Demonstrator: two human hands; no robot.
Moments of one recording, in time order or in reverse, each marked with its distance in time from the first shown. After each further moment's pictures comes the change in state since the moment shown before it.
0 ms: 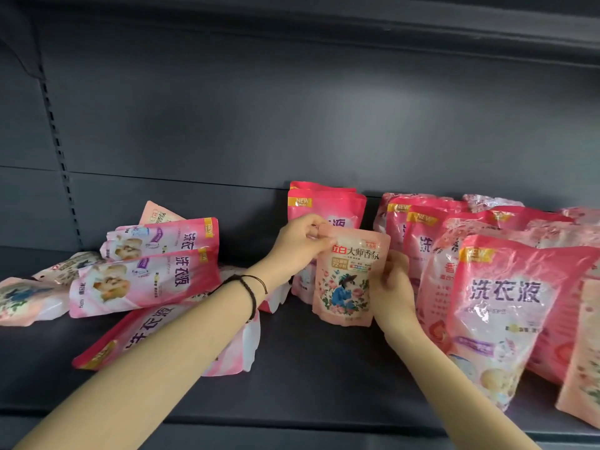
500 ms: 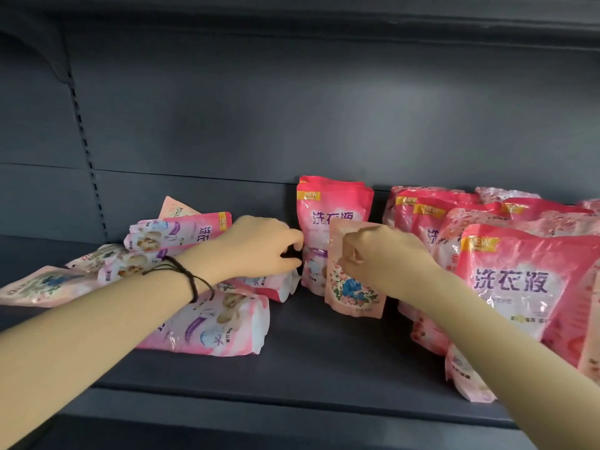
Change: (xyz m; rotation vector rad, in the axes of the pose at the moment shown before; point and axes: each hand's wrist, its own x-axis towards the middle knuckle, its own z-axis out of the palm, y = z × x) left_hand -0.047 0.029 -0.072 1.270 -0.254 0.376; right_hand 0.001 -0.083 -0.018 -1.148 -0.394 -0.768
